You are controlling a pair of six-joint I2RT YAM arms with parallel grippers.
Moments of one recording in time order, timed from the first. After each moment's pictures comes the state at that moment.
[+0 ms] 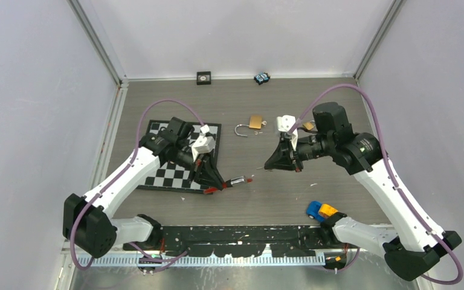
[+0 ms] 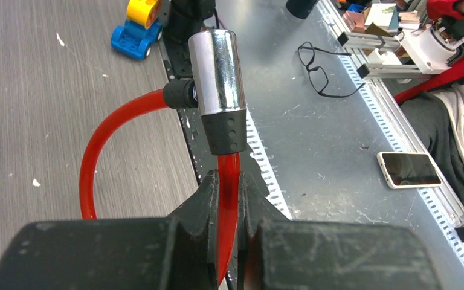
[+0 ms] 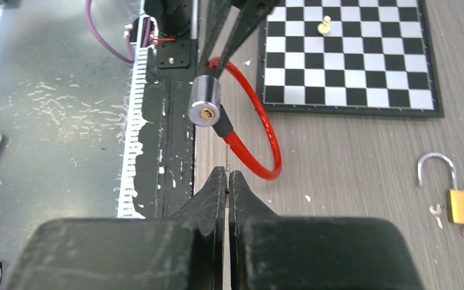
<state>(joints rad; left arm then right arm) -0.50 1.24 1.02 -0.87 1.37 0.72 0.52 1.02 1.29 -0.92 -0.93 -0.50</state>
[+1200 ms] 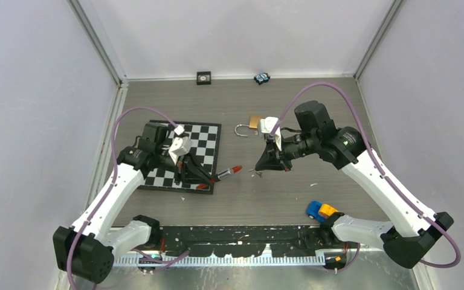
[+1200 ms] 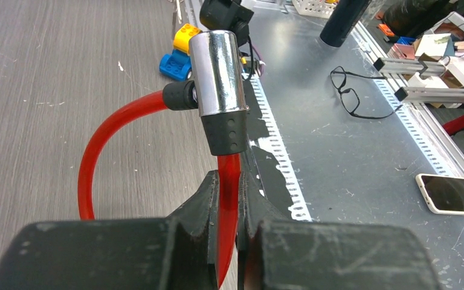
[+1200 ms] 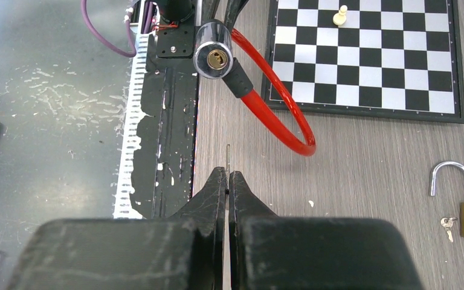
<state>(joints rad) -0.31 1.04 0.89 -0.77 1.47 0.70 0.64 1.13 1.31 -0.88 -0.85 -0.50</state>
